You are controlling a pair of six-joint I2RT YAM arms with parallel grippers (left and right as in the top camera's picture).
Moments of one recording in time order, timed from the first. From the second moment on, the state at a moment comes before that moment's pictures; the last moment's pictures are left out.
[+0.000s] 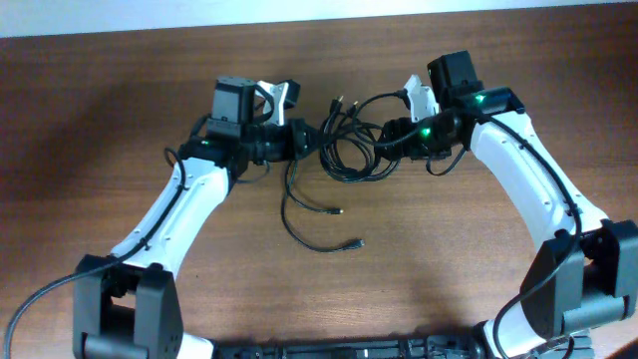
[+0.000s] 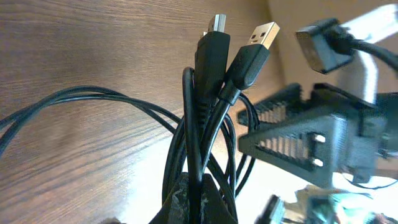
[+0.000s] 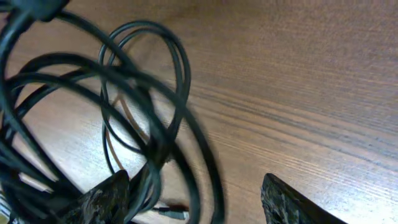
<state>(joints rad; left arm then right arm) -0.26 1.66 1.15 -0.30 0.81 -0.43 0.19 1.72 1.38 -0.90 -0.43 0.15</state>
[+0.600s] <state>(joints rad) -0.23 1.66 1.15 -0.30 0.97 -0.43 0.19 1.74 1.38 -0.87 -0.68 0.18</state>
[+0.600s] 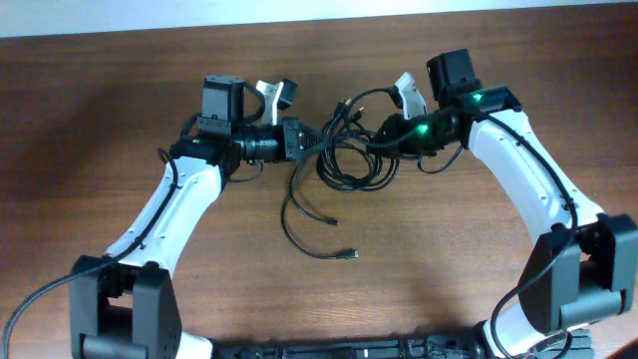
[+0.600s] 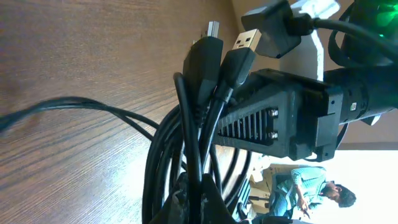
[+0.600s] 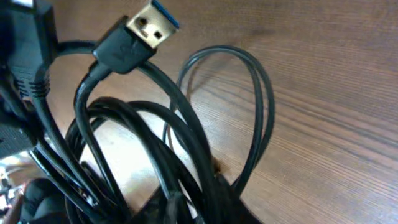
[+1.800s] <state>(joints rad) -0.19 1.66 1.16 -0.56 0.84 -0.44 0.23 1.76 1.38 -0.85 -0.57 0.24</state>
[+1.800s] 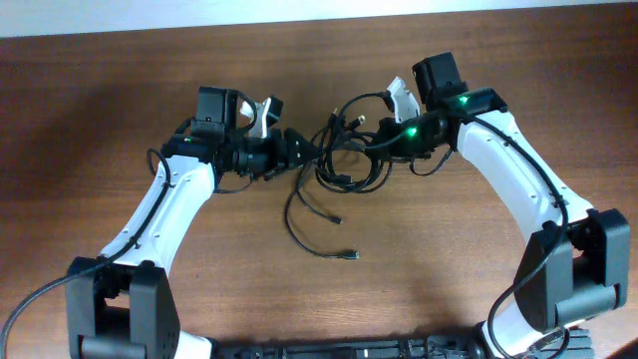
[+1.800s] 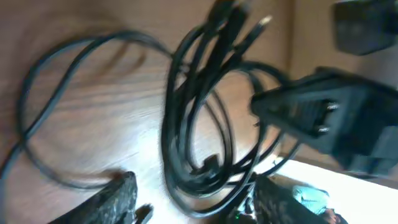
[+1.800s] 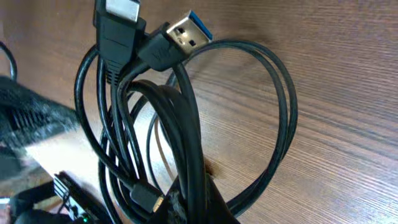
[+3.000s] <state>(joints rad) -0.21 1.68 1.16 -0.71 0.65 -0.40 0.33 1.76 1.38 -0.92 -0.38 0.29</state>
